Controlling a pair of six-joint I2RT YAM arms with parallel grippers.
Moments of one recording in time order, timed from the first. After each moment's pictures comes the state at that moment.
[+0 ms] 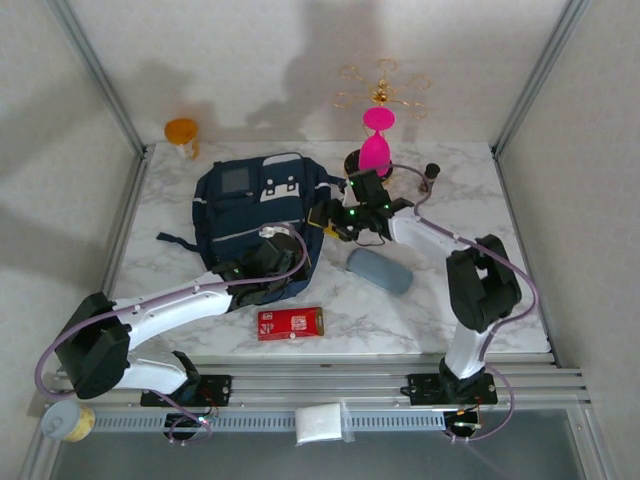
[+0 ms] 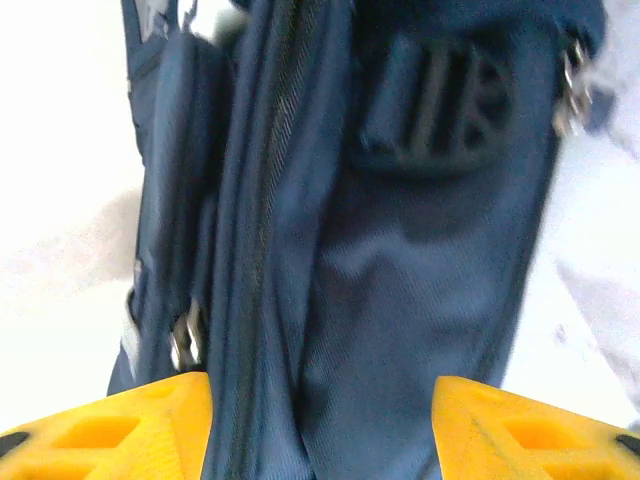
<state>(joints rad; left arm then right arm) -0.82 1.34 0.81 -0.19 -0.20 -0.91 0.57 1.76 1.24 -0.28 -0.52 0.85</state>
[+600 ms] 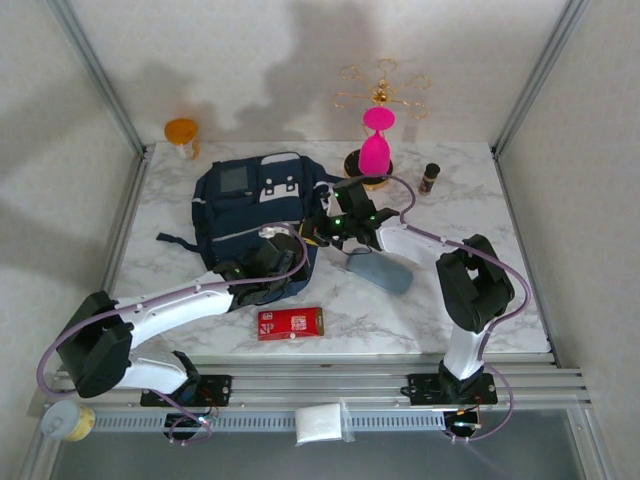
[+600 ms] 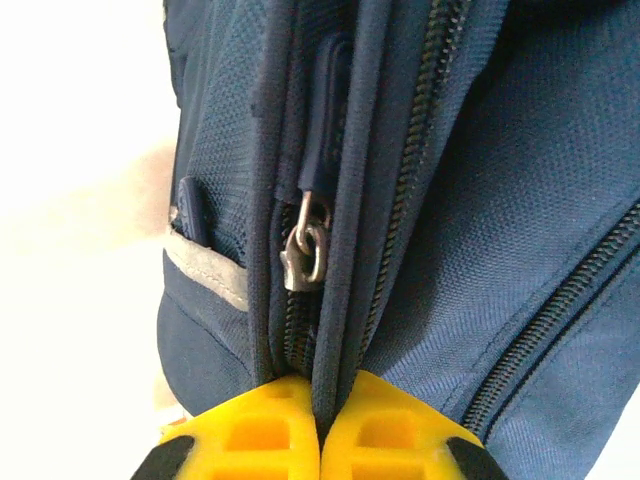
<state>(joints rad) -0.82 1.34 0.81 -0.20 -0.21 -0.90 0.64 1.81 1.24 -0.17 -0.57 0.91</state>
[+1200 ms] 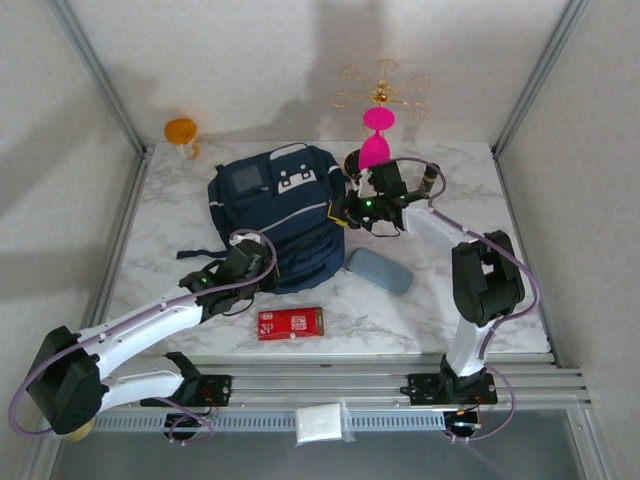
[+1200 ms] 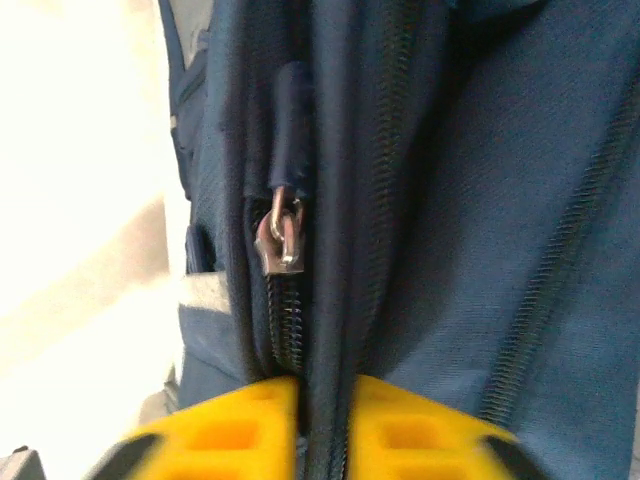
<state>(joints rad) -0.68 1.12 0.67 -0.35 -0.15 -0.79 0.44 1.81 1.31 -0.31 -0.63 0.75</state>
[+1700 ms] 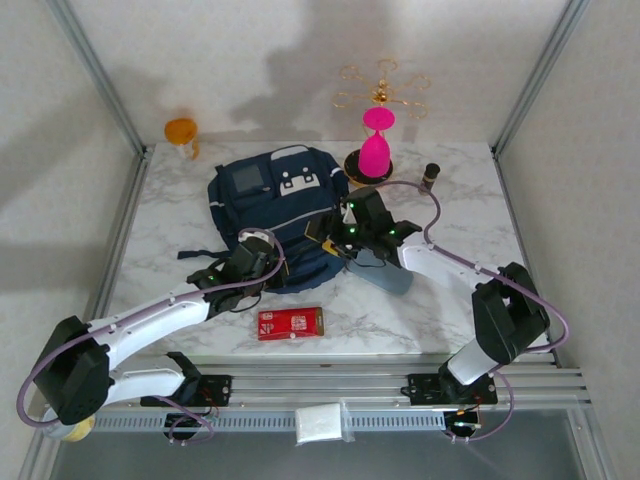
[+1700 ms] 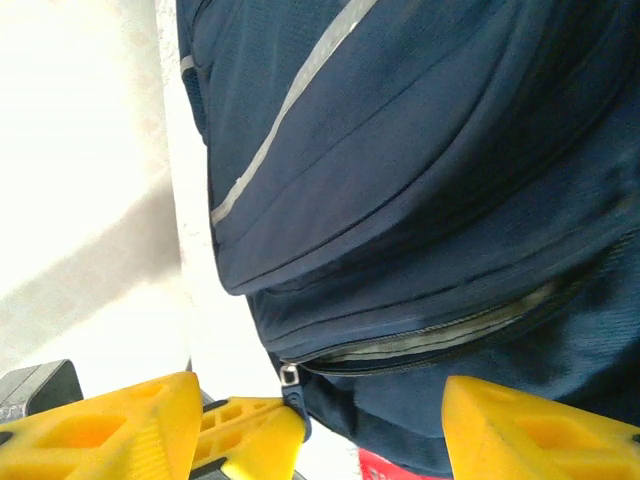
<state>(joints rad) -0.70 1.18 0.68 -0.25 -0.10 -0.79 0.68 1.57 1.07 -0.19 -0.40 1.04</state>
